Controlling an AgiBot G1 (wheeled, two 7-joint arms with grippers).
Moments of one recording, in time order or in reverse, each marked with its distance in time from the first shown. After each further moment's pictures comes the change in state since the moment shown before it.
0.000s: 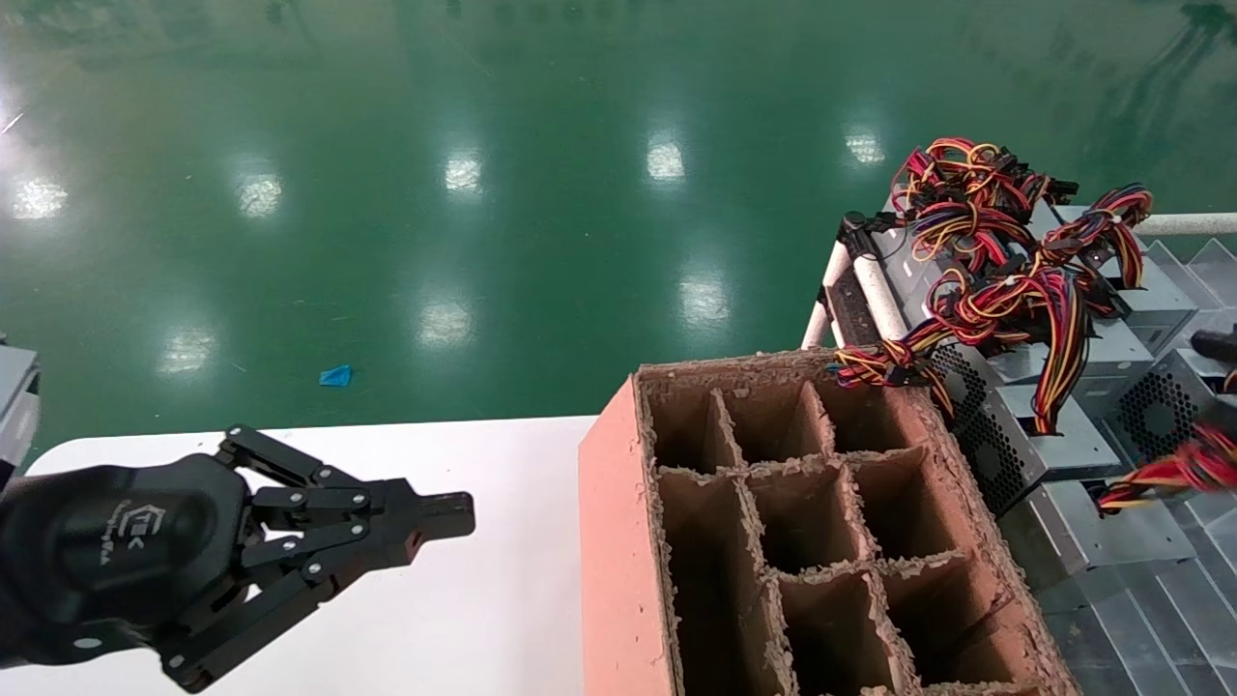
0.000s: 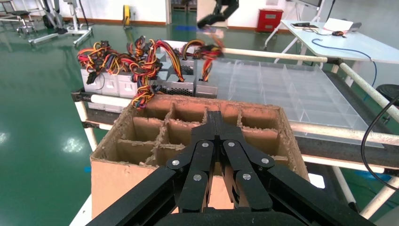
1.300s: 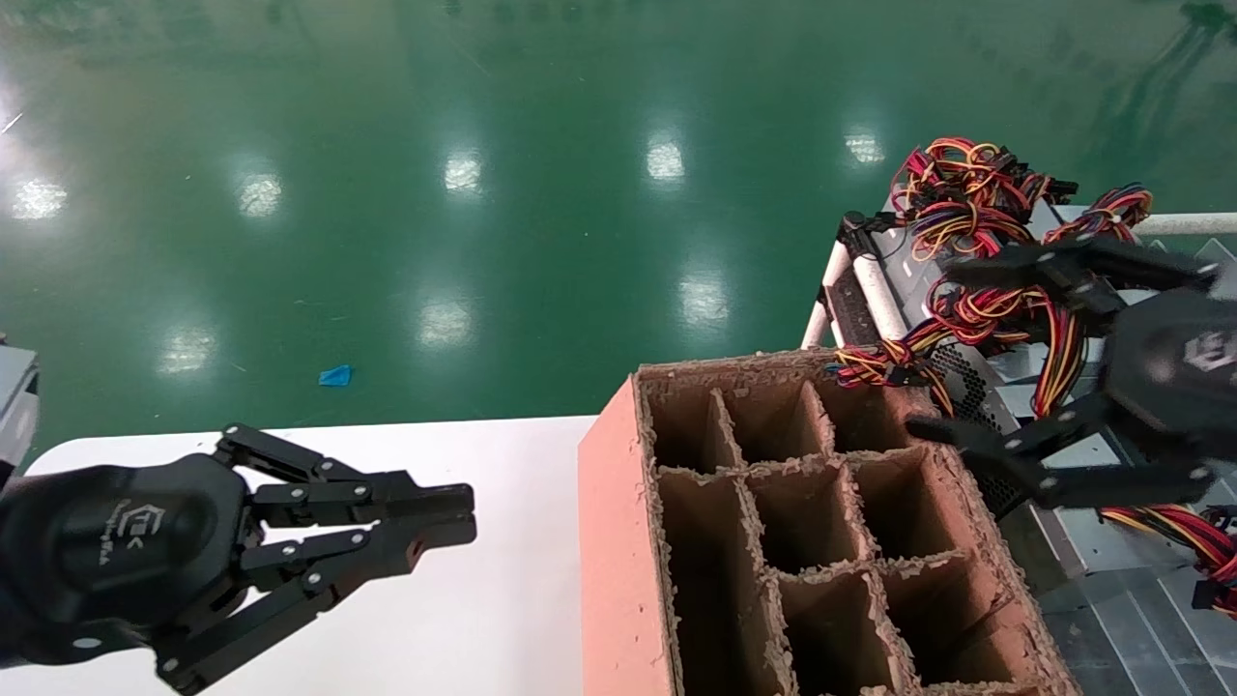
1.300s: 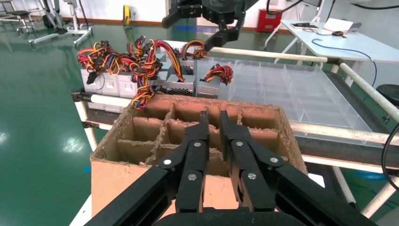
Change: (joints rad) left arm 0.000 0.000 0.000 0.000 0.000 0.000 0.000; right arm -0.286 -0.293 0.294 -0.017 0.106 -0.184 -0.003
